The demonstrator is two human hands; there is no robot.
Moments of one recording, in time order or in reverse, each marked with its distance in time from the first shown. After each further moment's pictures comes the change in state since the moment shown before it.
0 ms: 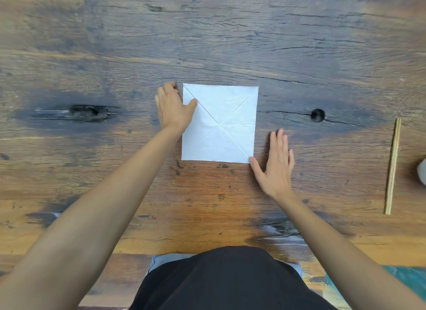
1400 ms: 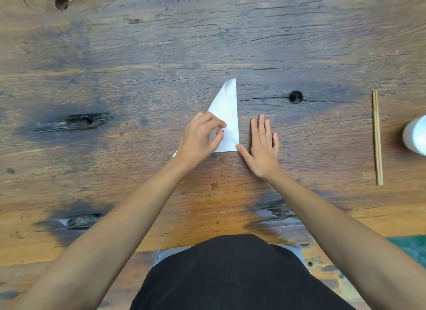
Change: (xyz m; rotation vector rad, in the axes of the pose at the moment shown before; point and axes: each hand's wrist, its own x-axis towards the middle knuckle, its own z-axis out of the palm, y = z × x) left_hand -0.122 0.031 0.008 0.034 -0.195 0.797; right_hand 0.003 0.007 0.001 -0.019 -0.135 -0.013
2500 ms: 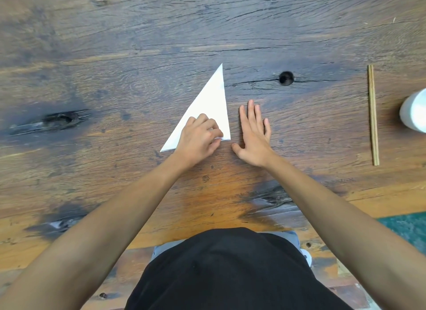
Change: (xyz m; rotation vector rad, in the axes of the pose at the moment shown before) left_hand -0.007 -0.009 0.041 0.270 -0.258 0.178; right_hand 0.000 0.002 -0.015 0.016 -0.134 -0.046
